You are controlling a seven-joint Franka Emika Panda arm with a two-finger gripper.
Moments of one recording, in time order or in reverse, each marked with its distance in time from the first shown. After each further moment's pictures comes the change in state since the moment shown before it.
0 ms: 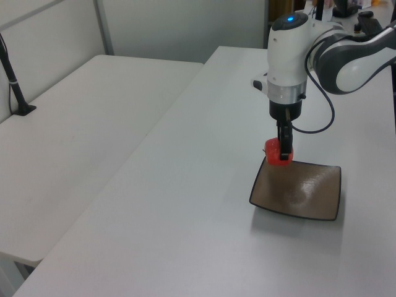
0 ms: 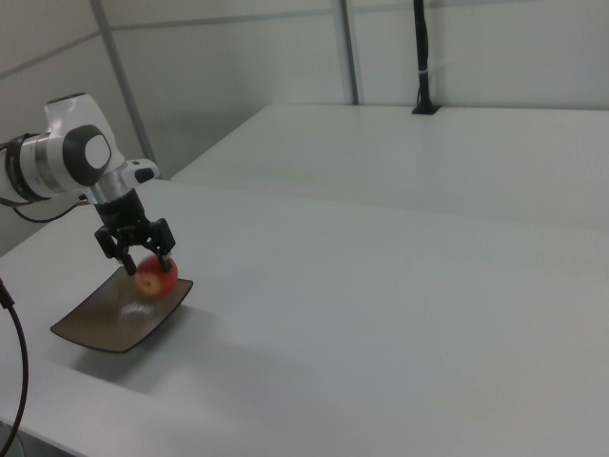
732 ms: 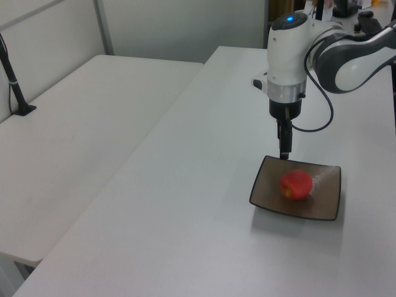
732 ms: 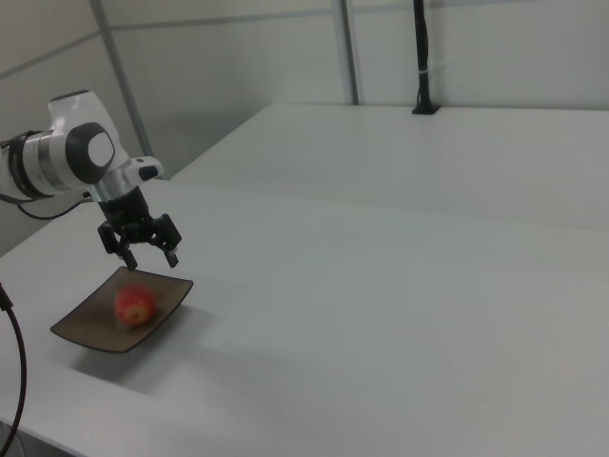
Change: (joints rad) arm -0.019 -0.008 0.001 0.002 0.000 -0.005 0.001
